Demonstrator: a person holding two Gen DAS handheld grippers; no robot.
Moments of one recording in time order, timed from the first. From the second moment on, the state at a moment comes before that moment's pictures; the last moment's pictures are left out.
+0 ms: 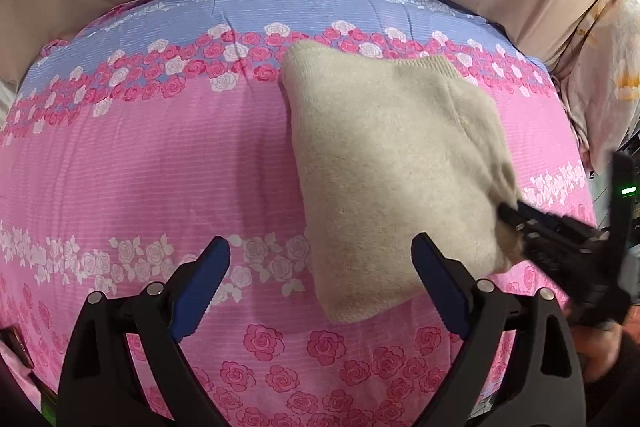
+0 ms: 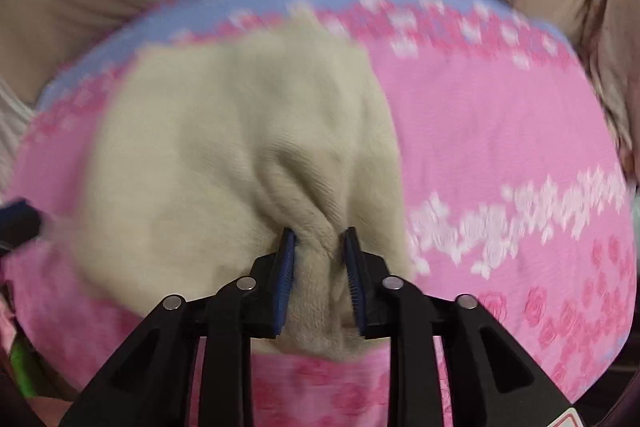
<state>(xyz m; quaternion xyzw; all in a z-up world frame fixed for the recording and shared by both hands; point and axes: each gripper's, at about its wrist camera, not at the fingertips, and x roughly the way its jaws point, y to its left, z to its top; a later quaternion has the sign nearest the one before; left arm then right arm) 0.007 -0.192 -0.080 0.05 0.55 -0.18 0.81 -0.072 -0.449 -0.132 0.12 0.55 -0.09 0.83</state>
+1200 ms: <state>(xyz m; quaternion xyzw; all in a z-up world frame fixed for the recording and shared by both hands) 0.098 -0.208 -0.135 -0.09 0.61 -0.21 0.76 0.008 -0.493 -0.104 0.11 0.52 -0.07 0.84</state>
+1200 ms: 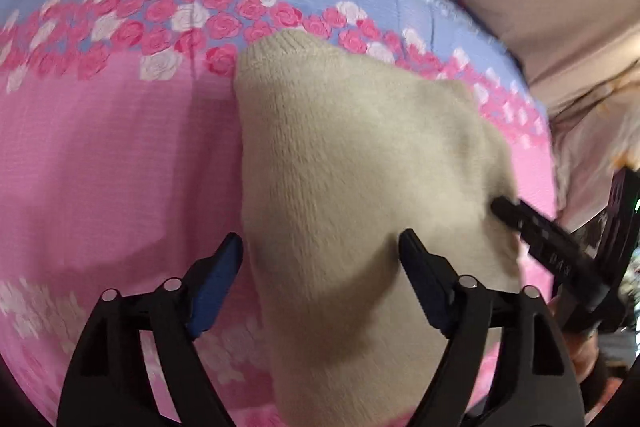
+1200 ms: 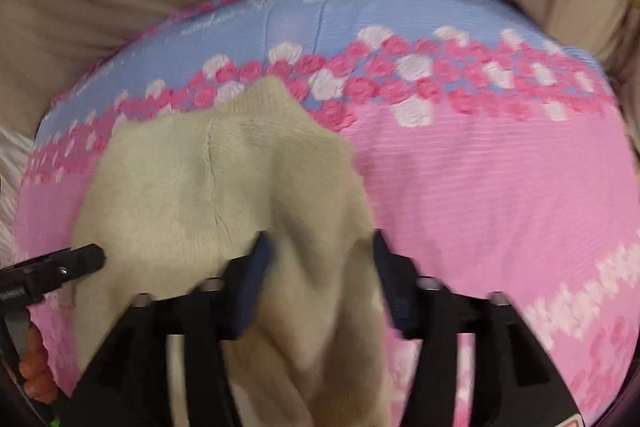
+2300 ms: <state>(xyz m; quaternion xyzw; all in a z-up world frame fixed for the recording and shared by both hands) 0.019 -0.177 -0.136 -0.02 0.65 -0.20 0.74 -0.108 -0.454 -0.132 0.25 0.56 -0.01 0.79</state>
